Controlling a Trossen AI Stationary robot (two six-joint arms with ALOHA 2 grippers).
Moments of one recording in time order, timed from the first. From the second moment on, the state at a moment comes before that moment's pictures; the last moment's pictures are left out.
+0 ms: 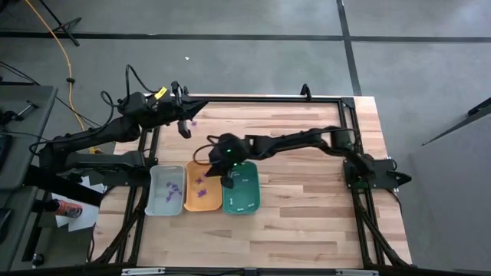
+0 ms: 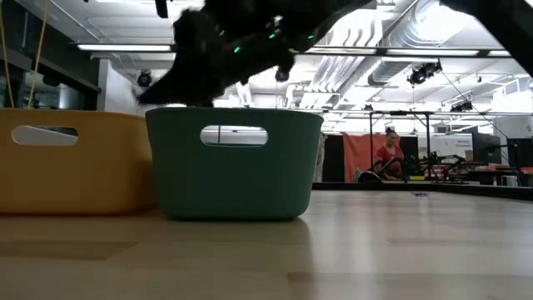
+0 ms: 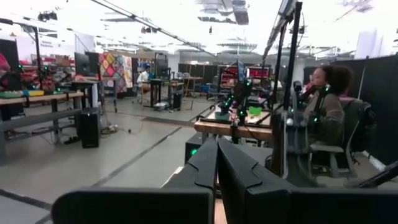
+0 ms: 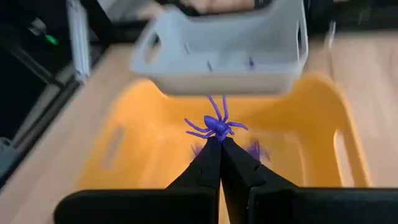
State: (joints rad) left arm 0.37 0.83 0.76 0.27 0.08 -0.05; right arm -0.04 2.20 1.68 -0.01 -0.40 0.02
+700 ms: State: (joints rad) left arm 0.37 0.83 0.76 0.27 0.08 -0.06; right arm -0.02 2.39 1.93 -0.26 -0.34 0.02
